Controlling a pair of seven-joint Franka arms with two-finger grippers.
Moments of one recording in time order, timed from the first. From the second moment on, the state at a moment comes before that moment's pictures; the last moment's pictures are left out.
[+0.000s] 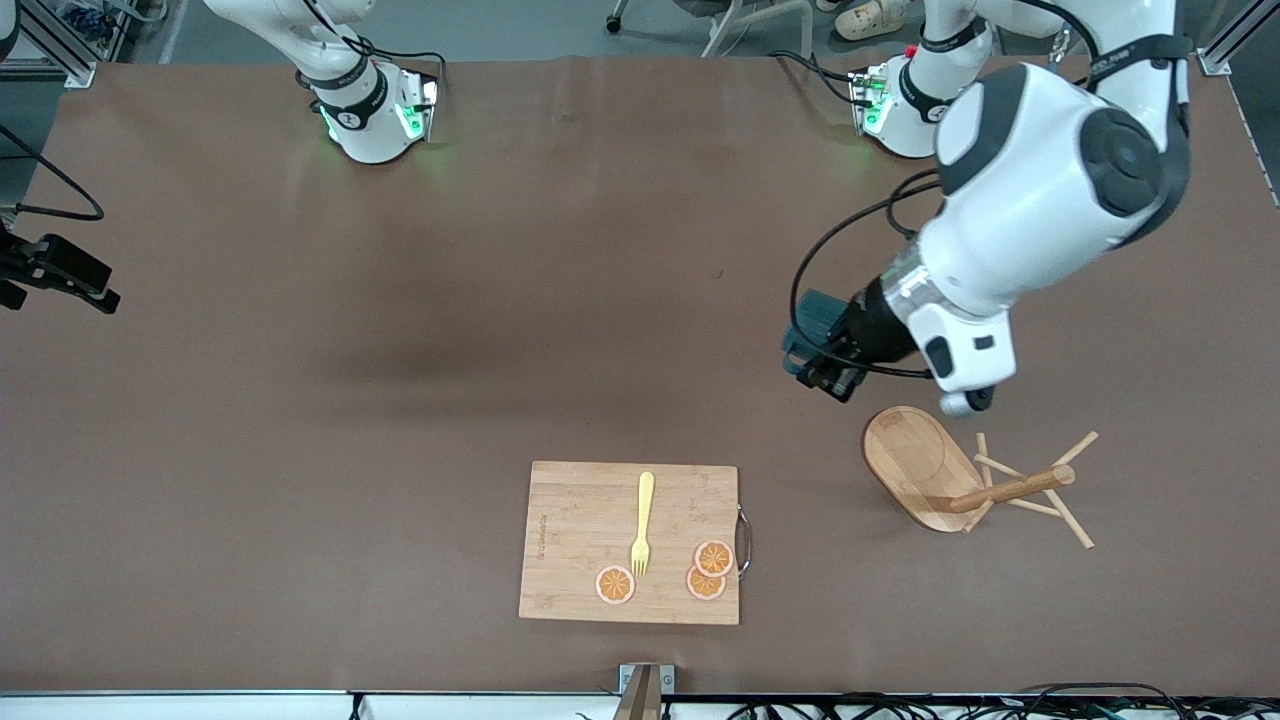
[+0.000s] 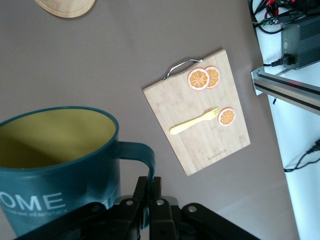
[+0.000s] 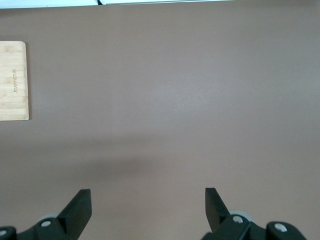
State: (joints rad) left arm -0.62 0.37 0.30 -1.36 -0.47 1.88 -1.32; right arm -0.03 0.03 -0.04 -1.53 -0.02 1.65 -0.02
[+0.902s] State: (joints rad) left arm -0.38 0.34 0.30 -1.50 -0.85 1.88 -1.02; right arm -0.03 0.03 -0.04 -1.53 -0.02 1.67 -0.02
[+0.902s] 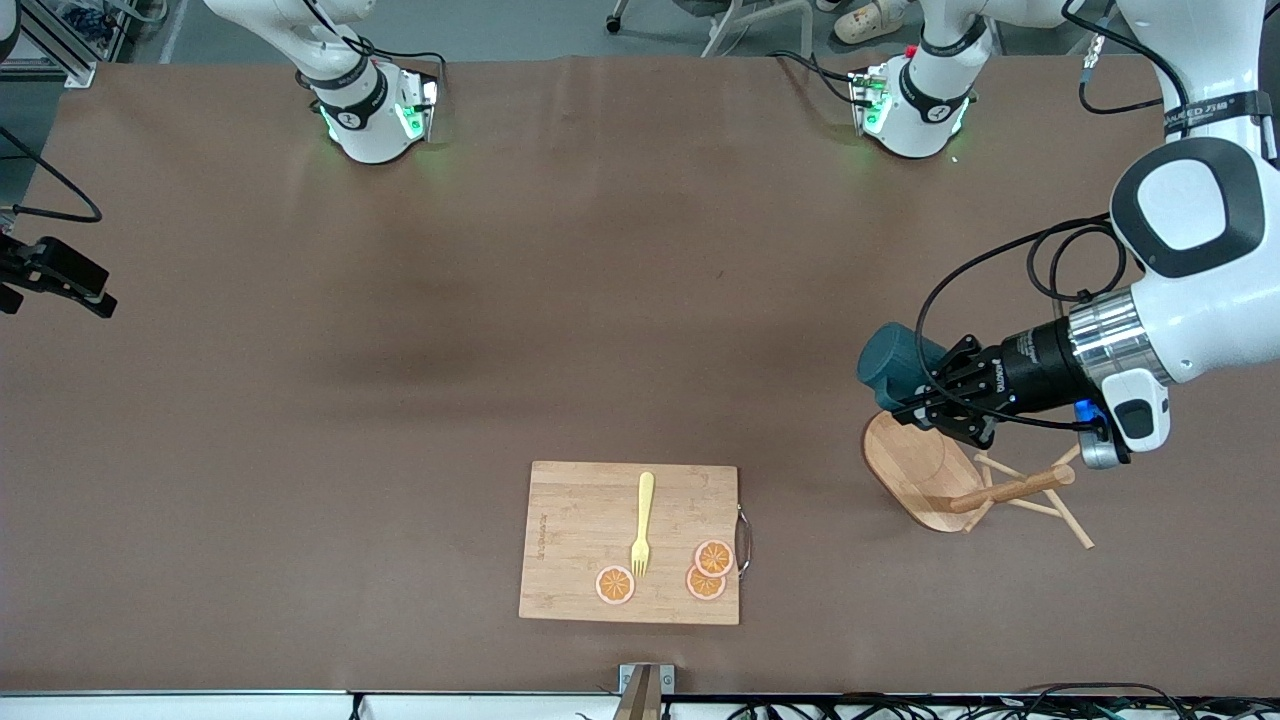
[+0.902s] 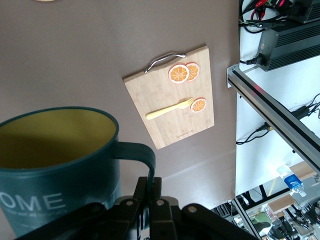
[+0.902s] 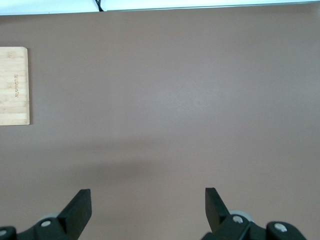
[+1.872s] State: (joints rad) left arm -0.29 0.41 0.30 -1.53 -0.88 1.89 -0.89; right arm -0.02 0.03 -0.04 -1.53 -0.02 1.68 -0.01
